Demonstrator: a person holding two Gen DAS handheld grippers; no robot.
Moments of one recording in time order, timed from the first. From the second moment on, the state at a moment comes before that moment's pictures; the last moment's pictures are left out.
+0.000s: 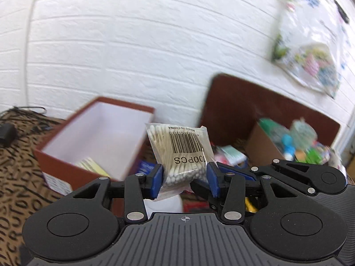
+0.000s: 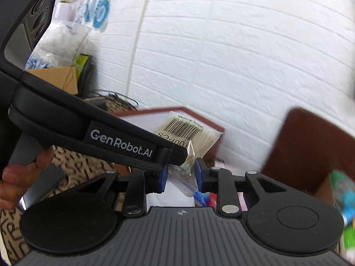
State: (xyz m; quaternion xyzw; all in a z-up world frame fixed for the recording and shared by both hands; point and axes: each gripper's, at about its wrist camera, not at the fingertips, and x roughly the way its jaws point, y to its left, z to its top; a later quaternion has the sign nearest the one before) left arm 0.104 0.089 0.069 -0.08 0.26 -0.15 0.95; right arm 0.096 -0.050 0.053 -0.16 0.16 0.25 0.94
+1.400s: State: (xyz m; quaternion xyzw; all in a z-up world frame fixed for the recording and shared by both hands) left arm 0.278 0.180 0.008 -0.15 0.33 -0.10 0.93; right arm 0.287 0.046 0.006 -0.21 0.24 0.31 0.90
